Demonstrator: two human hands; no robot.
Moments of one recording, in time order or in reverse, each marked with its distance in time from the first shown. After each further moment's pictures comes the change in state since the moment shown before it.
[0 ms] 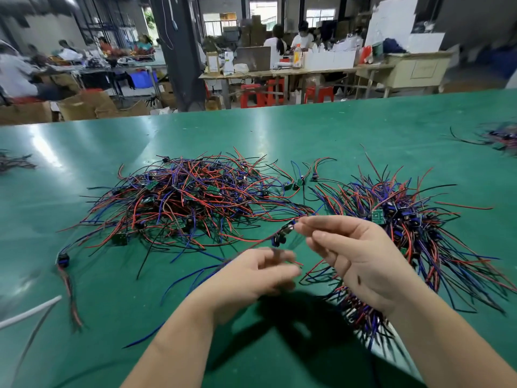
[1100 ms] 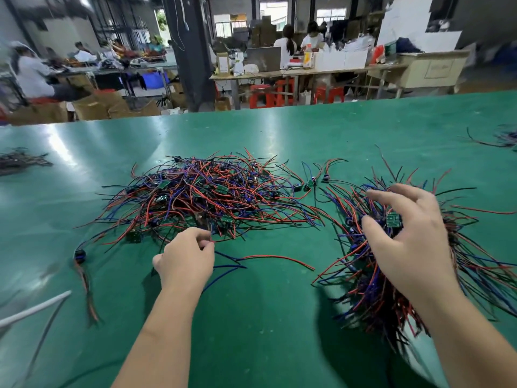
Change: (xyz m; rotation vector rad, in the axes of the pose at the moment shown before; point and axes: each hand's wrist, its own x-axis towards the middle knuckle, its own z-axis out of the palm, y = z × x) left_hand 0.004 -0.027 -0.086 0.804 1.054 -0.155; right_hand -0.001 -0.020 -0.015 -1.274 0.503 -0.487
